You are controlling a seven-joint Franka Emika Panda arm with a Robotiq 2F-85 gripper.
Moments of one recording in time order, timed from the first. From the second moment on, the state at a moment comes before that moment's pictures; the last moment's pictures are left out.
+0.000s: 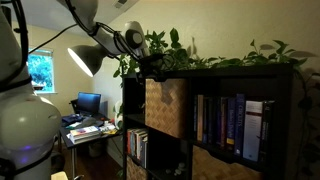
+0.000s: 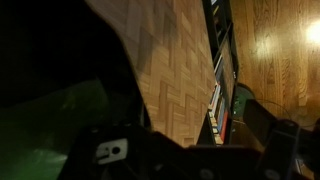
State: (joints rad) arm 0.19 -0.33 0.09 -2.21 -0.12 2.33 -0.90
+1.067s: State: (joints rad) arm 0.20 -0.41 0.07 -2.21 0.01 2.12 -0.97
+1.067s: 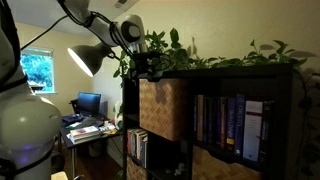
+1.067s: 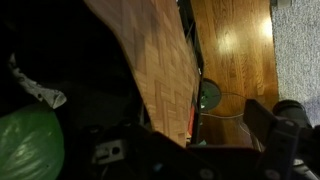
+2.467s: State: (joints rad) arm 0.16 -0.40 0.09 -2.13 -0.15 2.04 -0.58
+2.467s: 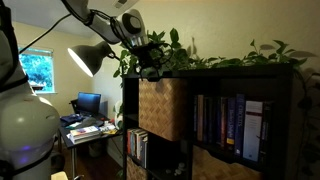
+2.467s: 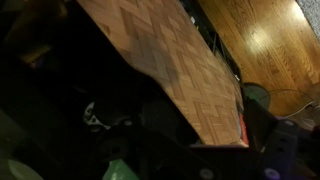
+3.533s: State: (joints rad) arm 0.07 -0.28 0.09 -2.08 -0.20 2.21 0.01
